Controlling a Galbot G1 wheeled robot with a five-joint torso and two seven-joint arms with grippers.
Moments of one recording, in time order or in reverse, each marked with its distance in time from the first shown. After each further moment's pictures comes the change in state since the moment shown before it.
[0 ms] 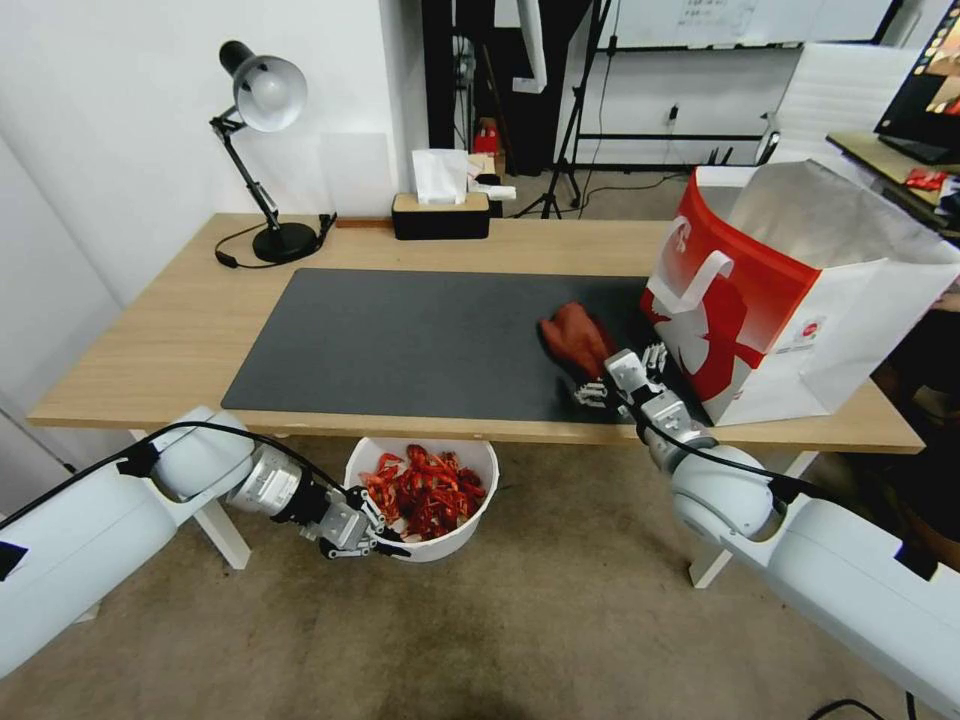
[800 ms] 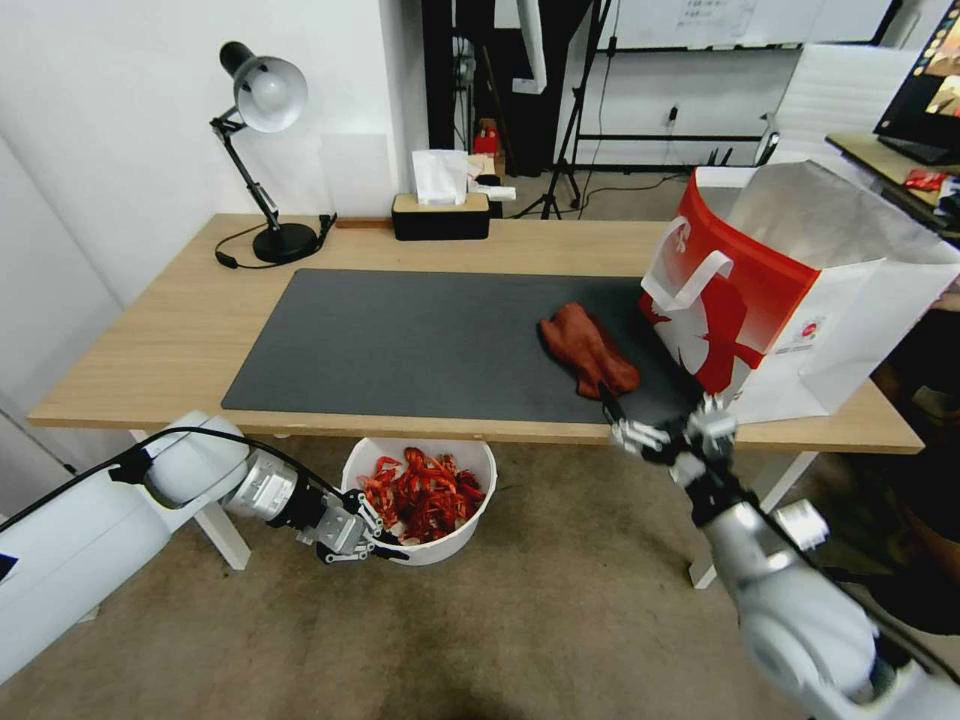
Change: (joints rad) left arm 0.045 0.002 -0.041 -0.016 0.006 -0.006 -0.001; right arm -0.748 0.209 0.530 0.181 -0.033 0.571 -0.297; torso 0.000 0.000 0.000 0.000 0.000
